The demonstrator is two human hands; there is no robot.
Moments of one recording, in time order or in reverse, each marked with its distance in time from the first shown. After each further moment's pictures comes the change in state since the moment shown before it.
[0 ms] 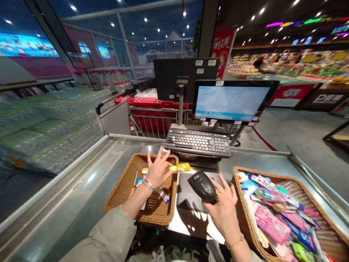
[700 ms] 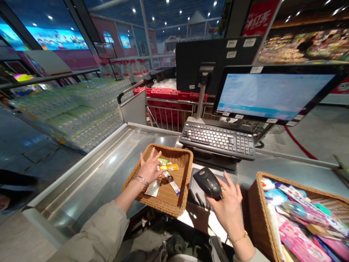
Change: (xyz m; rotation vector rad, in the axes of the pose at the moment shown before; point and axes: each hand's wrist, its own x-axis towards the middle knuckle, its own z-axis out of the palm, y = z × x) left_hand -0.063 -0.070 -0.013 0.189 -0.342 -0.311; right_hand 0.006 -0.009 0.034 0.104 -0.035 -0.027
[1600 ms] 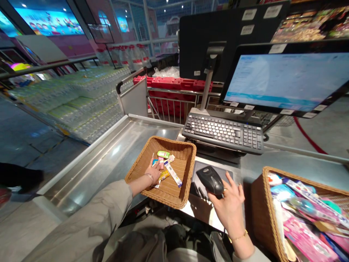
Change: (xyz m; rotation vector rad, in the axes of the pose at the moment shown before) left_hand -0.016 -0.034 0.125 0.270 -0.477 0.206; right_hand -0.016 0.001 0.014 -0.005 -0.012 0.081
